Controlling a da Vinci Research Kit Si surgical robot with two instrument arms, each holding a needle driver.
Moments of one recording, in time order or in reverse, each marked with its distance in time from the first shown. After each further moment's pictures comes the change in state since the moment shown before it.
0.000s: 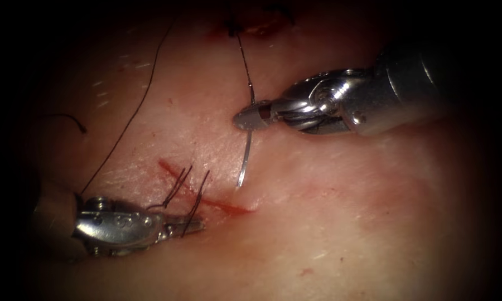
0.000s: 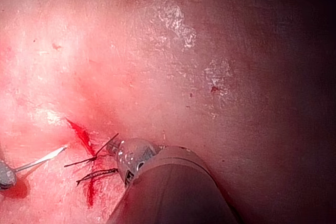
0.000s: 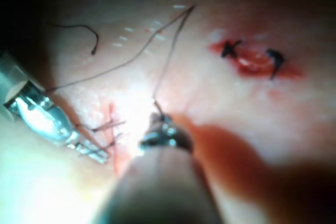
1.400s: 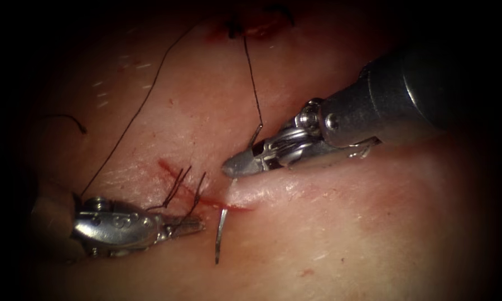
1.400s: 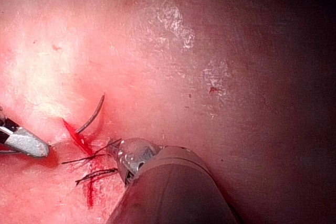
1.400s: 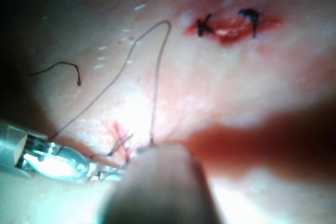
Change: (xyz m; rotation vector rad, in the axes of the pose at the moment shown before) right arm 0.000 -0.003 0.000 0.167 0.136 0.454; left arm 0.000 0.000 0.000 0.008 -0.003 0.023
